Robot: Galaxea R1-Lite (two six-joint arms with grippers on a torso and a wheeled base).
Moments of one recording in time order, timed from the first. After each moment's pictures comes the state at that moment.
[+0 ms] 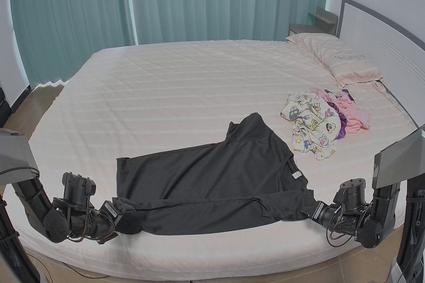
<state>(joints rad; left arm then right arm) -0.14 1.98 -0.28 -0.79 -0.15 -1.07 0.29 2.29 -0.21 -1.39 0.01 0.79</state>
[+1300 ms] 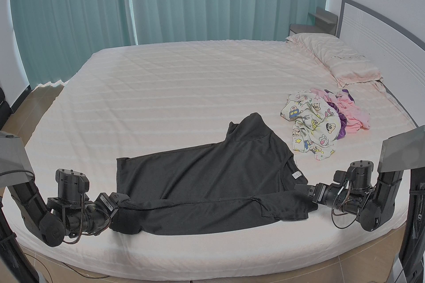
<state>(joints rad) -0.14 1.95 -0.23 -0.95 -0.07 -0.99 0.15 2.31 -0.38 -1.41 0.27 0.48</state>
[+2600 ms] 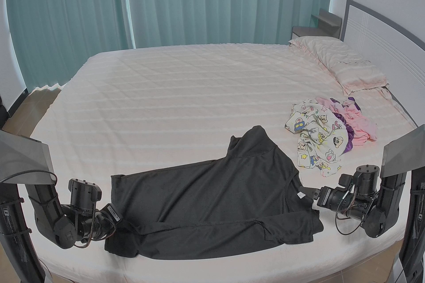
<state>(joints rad) -0.15 2.12 -0.24 -1.02 0.06 -0.86 0.14 2.30 -0.26 -1.54 0.26 0.51</state>
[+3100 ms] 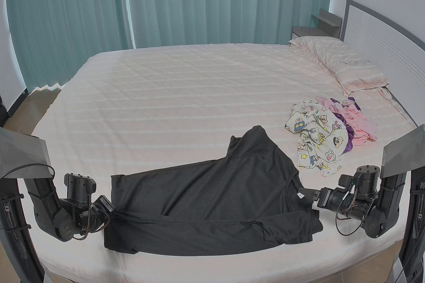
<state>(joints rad) -0.08 2.15 -0.29 -1.03 0.12 -0.87 0.14 2.31 -0.26 -1.55 0.28 0.49</state>
